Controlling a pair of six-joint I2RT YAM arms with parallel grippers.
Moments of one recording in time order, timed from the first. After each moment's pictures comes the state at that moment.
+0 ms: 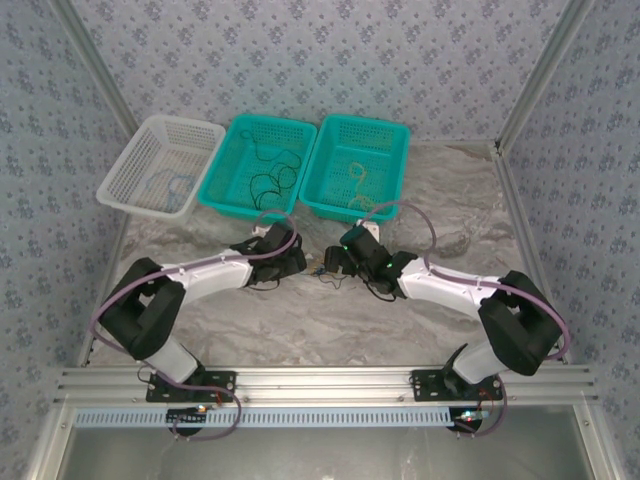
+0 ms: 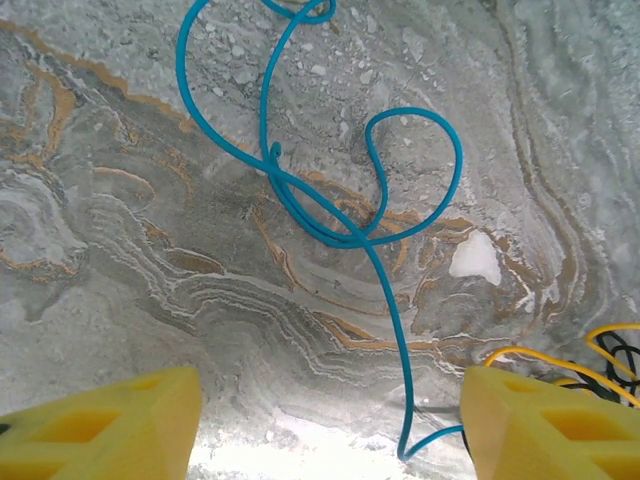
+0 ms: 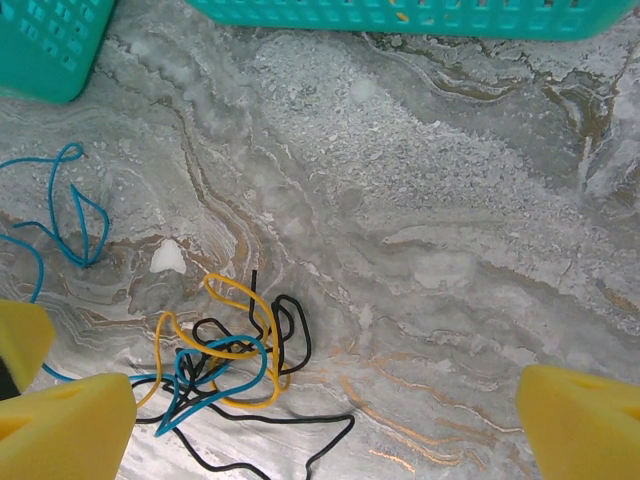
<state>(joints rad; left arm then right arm) -0.72 1.59 0.85 -0.30 -0.17 -0.93 0.79 1.47 0.81 -0.21 0.26 0.73</state>
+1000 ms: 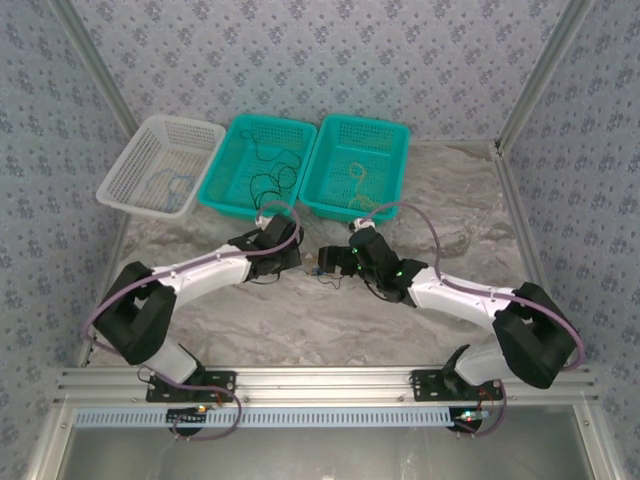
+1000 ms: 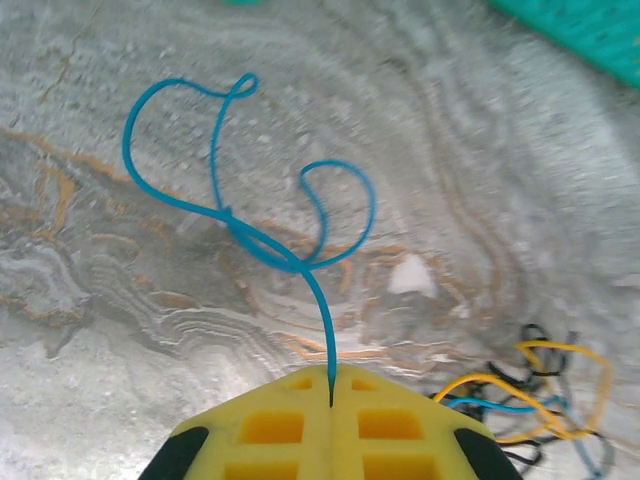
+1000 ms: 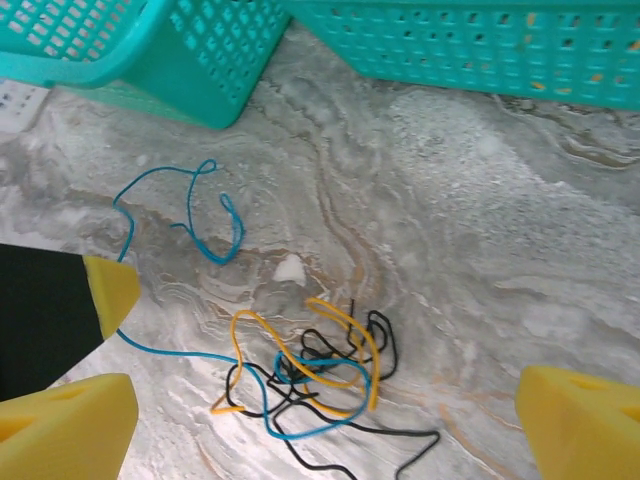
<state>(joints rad) -0.73 1.53 0.92 -0.36 -0.19 -0.83 0.79 1.38 0.73 0.01 0.13 0.63</state>
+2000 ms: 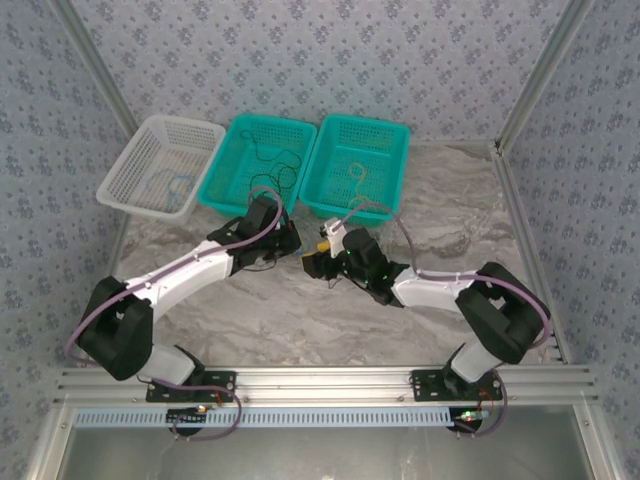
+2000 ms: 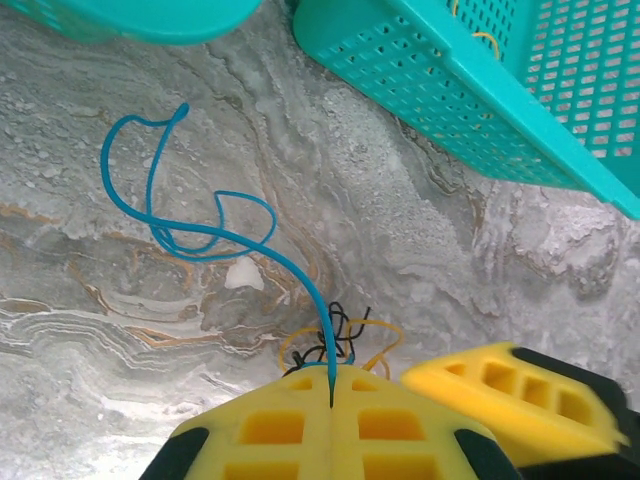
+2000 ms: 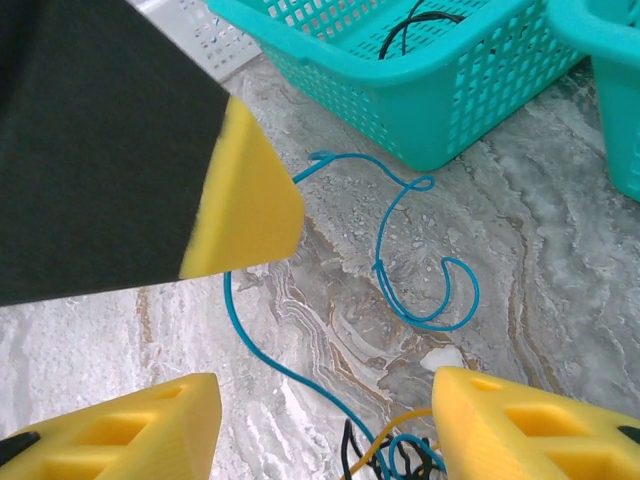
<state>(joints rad) -0.64 1.43 0.96 -0.32 0.08 -0.90 0.81 1.58 0.69 0.46 -0.10 0.27</state>
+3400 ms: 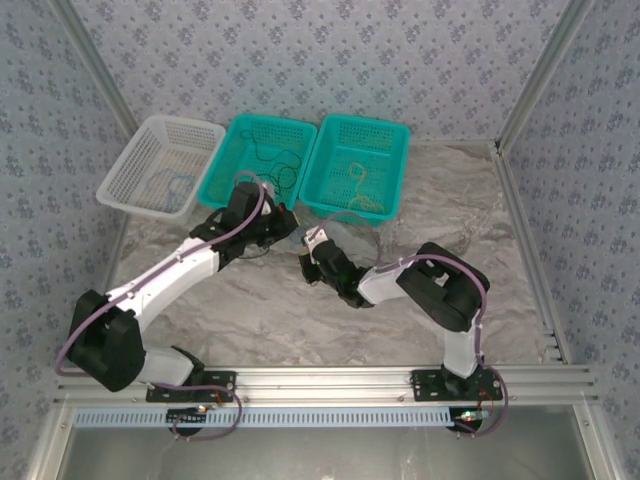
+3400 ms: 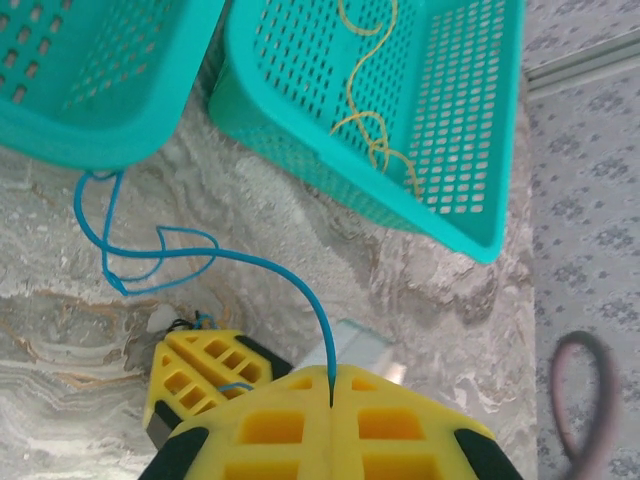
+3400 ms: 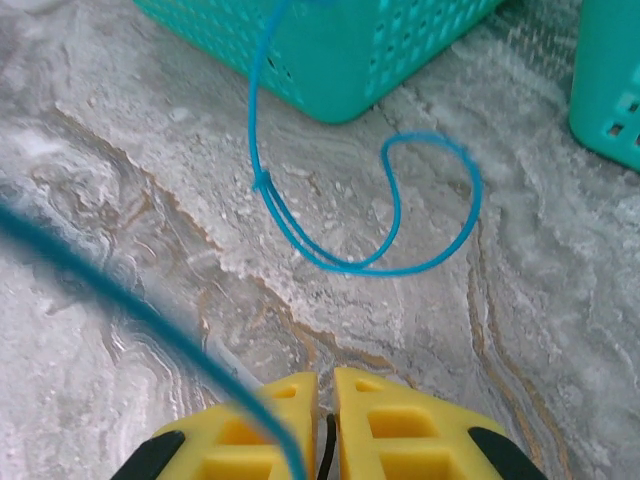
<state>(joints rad) -0.57 1.36 1.02 -0.29 0.17 -0.92 0.89 1.91 0.82 0.55 0.21 0.26</state>
